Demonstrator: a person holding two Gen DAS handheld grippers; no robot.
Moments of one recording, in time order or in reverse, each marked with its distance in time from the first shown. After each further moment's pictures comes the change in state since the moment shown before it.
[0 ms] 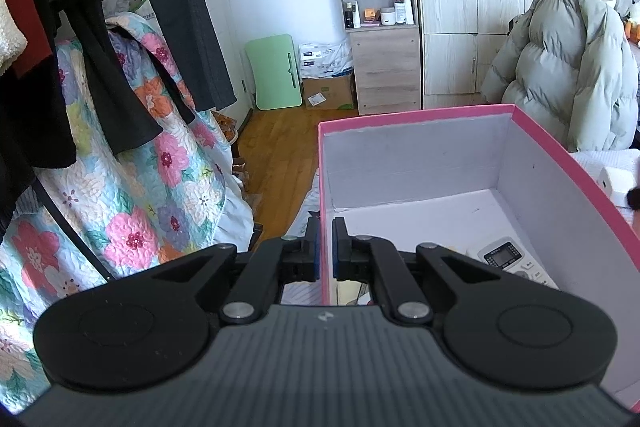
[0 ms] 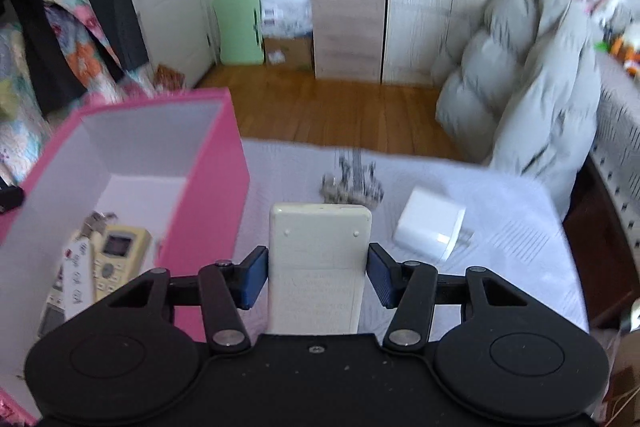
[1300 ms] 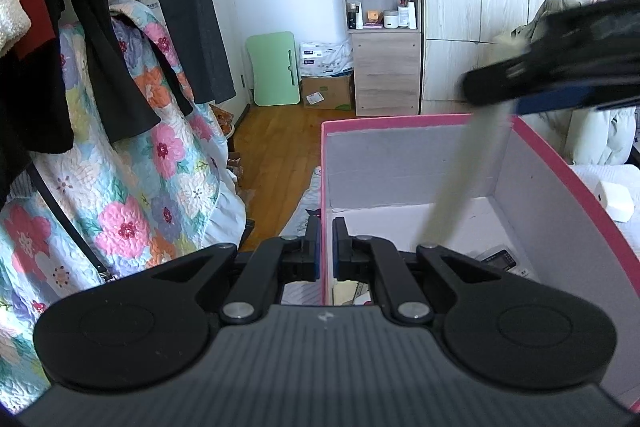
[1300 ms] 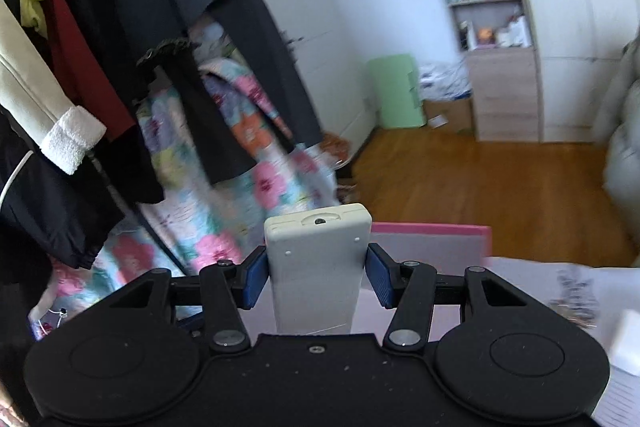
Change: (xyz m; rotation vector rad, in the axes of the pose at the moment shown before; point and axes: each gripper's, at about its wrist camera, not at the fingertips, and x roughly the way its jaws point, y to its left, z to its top) left arm 0.000 0.007 -0.004 -0.054 -0.001 -0.017; right arm 0.033 0.091 0.060 0.004 -0.157 0.547
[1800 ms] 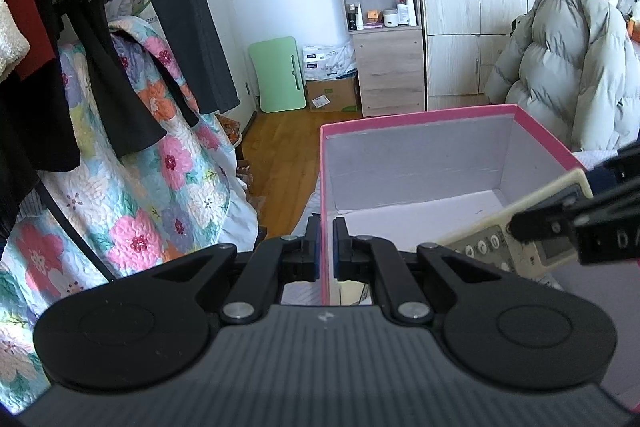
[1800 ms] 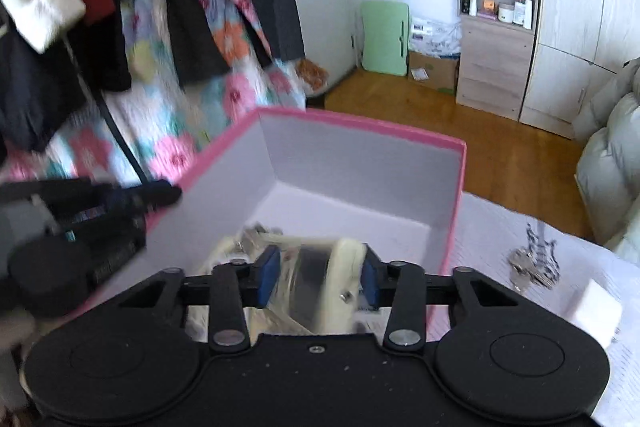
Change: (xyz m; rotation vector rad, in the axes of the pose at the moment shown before) left arm -0.001 -0.009 0.001 0.055 -0.009 0.031; right arm -0.010 0.008 -0.039 -0.183 0.236 -0.164
